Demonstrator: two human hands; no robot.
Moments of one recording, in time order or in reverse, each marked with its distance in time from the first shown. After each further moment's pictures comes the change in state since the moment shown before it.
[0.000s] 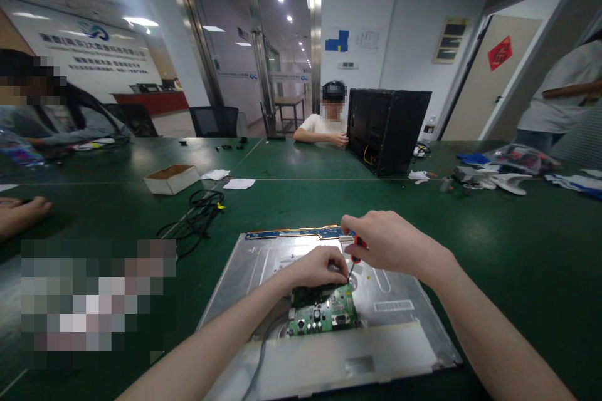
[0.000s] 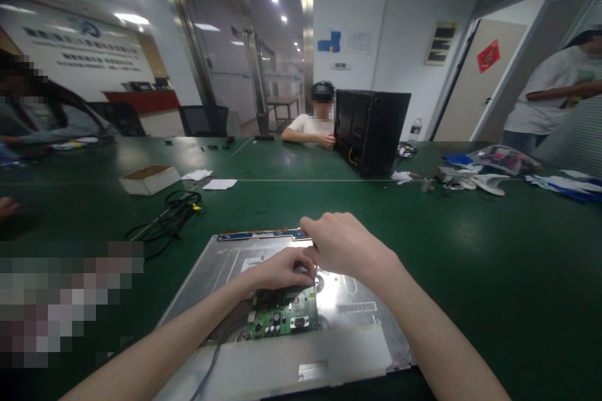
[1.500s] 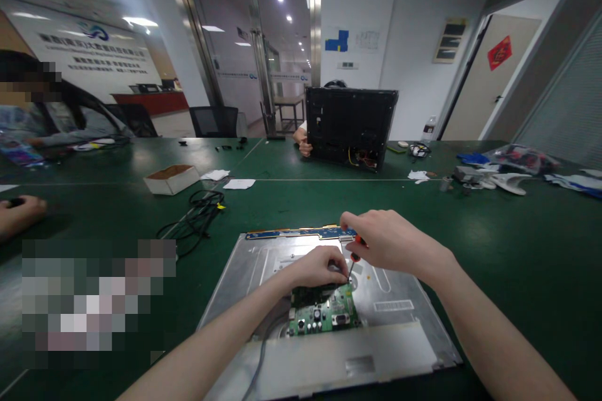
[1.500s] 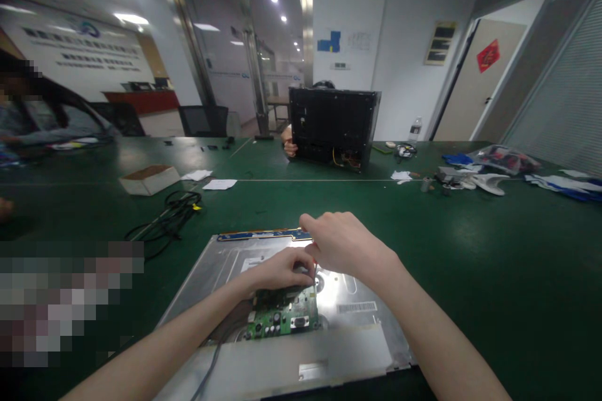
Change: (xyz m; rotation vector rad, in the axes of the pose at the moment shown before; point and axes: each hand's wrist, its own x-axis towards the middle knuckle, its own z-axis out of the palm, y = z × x) left_hand -0.001 0.005 0.000 -0.009 0.011 -0.013; right_hand 0.000 0.000 0.001 -0.001 -0.001 0.006
